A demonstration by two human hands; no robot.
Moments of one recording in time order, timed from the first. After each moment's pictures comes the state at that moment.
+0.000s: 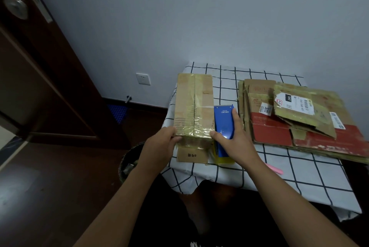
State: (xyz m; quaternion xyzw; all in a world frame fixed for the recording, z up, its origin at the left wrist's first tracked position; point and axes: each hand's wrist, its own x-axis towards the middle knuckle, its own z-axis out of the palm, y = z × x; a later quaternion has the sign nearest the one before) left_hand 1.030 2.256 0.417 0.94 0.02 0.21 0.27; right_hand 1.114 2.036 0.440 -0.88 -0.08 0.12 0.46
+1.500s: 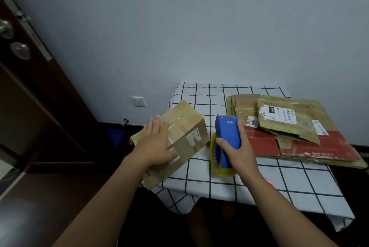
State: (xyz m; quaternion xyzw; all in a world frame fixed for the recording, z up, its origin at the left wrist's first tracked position) left_hand 1.073 2.251 0.492 0.99 0.07 -0.10 0.06; right_hand 1.115 2.005 0.442 -0.78 0.00 0.03 0.63
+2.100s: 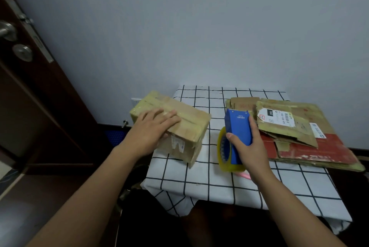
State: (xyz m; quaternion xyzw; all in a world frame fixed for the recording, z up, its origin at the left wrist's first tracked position) left_hand 1.079 2.275 0.519 0.99 -0.11 0.08 -0.03; right_hand 1.120 1.985 0.464 -0.76 0.01 0.00 0.65
